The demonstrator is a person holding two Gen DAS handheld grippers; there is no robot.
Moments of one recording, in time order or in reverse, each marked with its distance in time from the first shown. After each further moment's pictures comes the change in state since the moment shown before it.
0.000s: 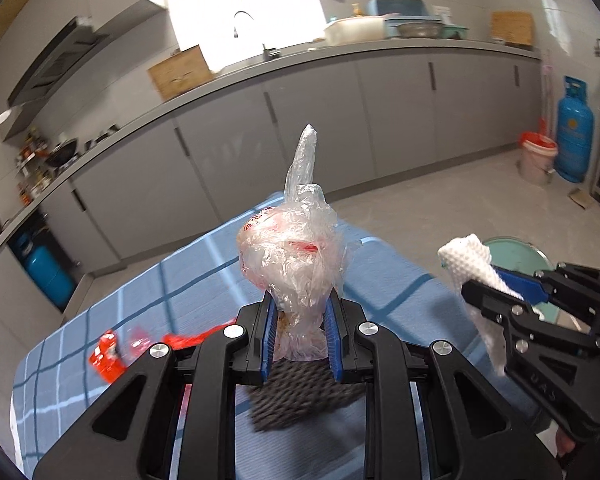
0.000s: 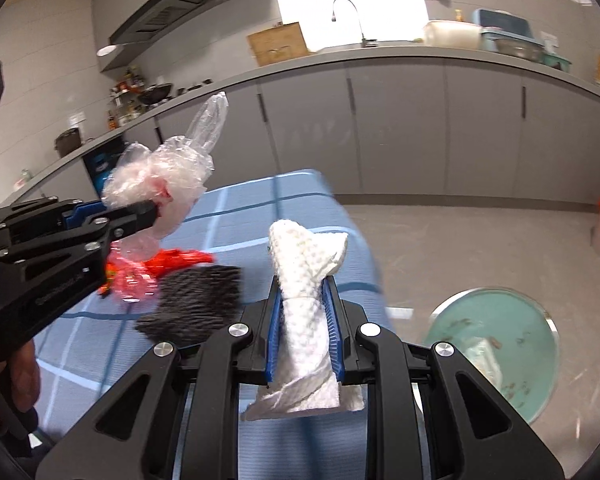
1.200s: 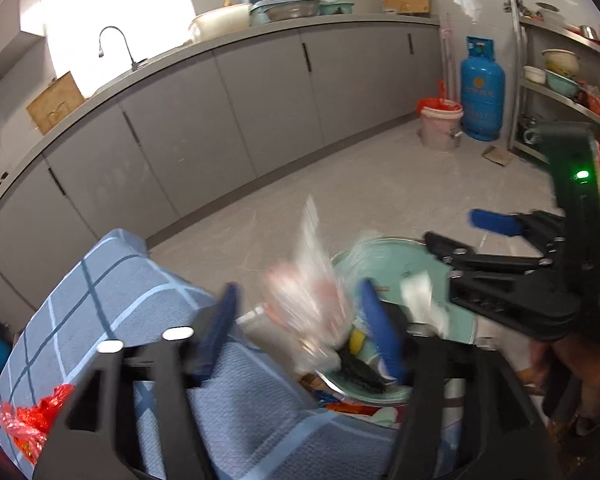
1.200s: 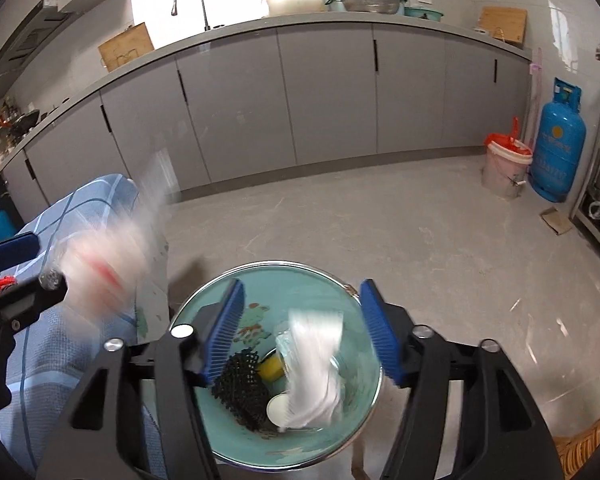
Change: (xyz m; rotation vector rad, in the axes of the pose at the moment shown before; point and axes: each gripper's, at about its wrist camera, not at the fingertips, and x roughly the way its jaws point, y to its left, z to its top) left arm 0.062 -0.173 0.020 0.173 0.013 -0.287; right arm 0.005 -0.199 -0.038 0.223 0.033 -0.374
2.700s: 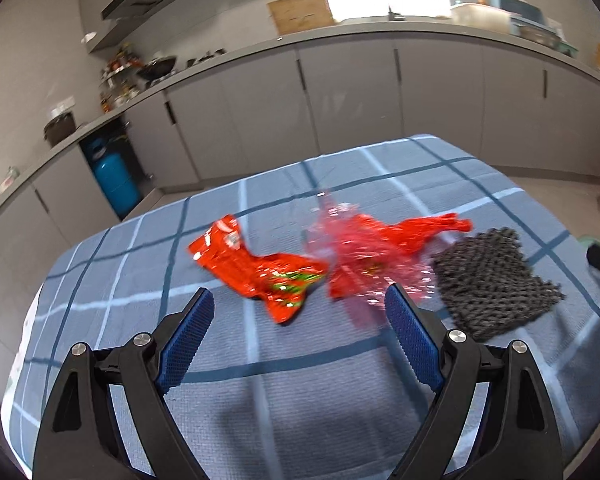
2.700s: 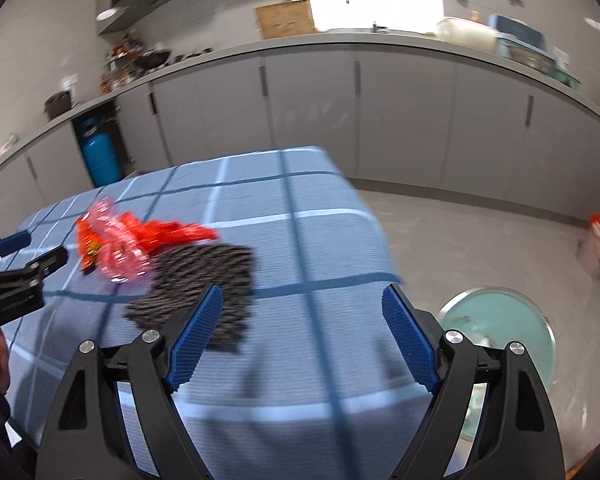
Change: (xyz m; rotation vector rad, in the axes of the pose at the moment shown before) left arm -0.144 0.261 -0.177 -0.484 0.123 0.547; right arm -0.074 0.269 -0.031 -0.361 0.032 0.348
